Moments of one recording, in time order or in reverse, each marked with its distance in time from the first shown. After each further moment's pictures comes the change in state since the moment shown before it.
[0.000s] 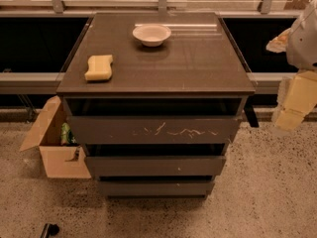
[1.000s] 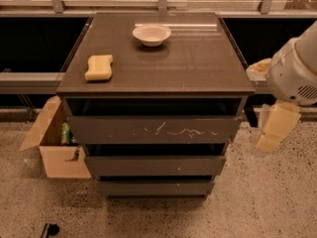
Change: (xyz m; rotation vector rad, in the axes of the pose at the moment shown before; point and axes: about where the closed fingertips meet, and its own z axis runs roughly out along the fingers) arm -0.010 0.018 0.051 -0.041 -0.106 -0.050
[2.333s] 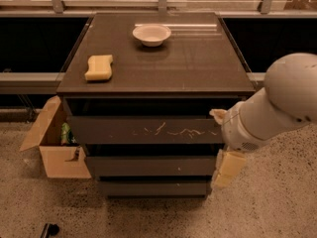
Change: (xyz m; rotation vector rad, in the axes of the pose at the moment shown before) arm -0.008 0.037 0.134 -0.039 -0.087 -0.046
